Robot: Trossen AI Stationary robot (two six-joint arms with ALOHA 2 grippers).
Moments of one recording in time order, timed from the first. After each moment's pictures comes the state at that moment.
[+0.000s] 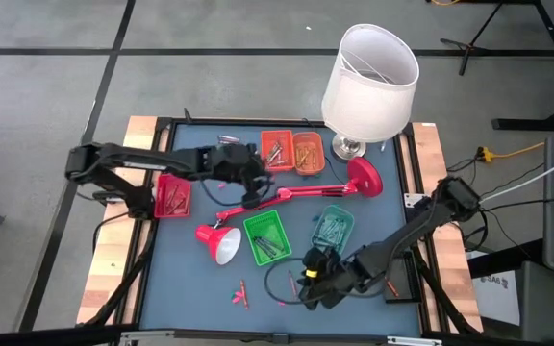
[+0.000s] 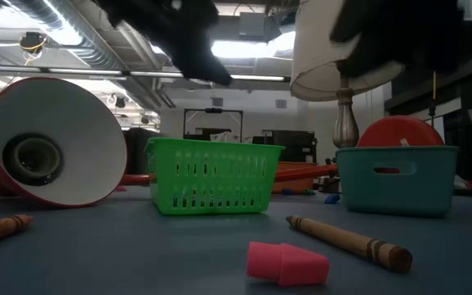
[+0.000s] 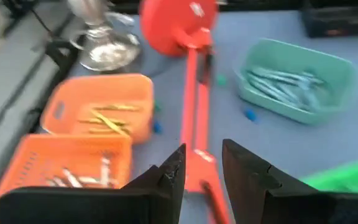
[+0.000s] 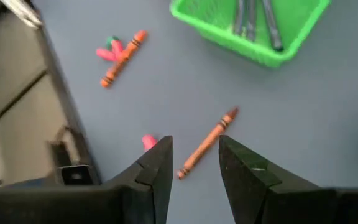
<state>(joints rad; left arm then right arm) 0.15 1.42 0.98 -0.14 -0.03 0.08 0.64 1.80 1.28 -0.44 0.35 1.19</state>
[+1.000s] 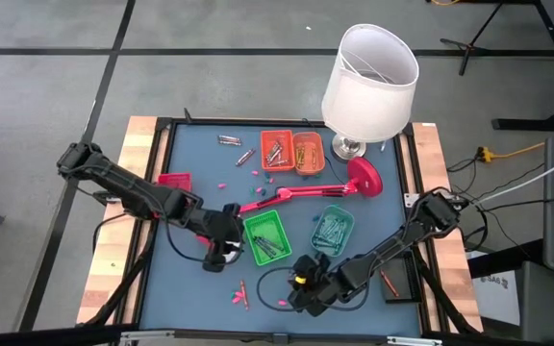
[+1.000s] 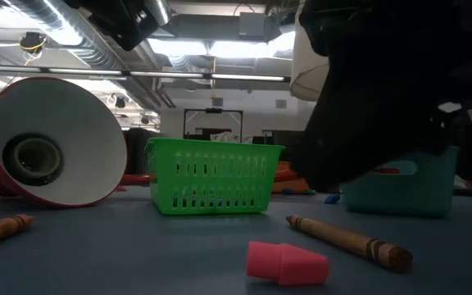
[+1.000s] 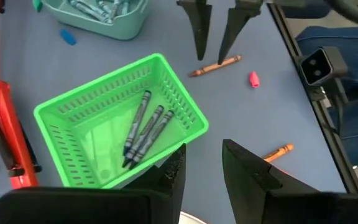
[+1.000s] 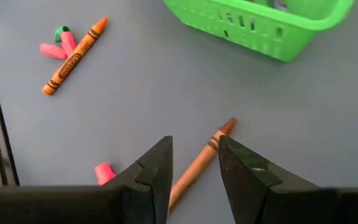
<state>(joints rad) -0.36 1.34 0.98 -0.45 -0.04 -0.24 0.63 2.01 1.28 -0.29 0.46 1.20</state>
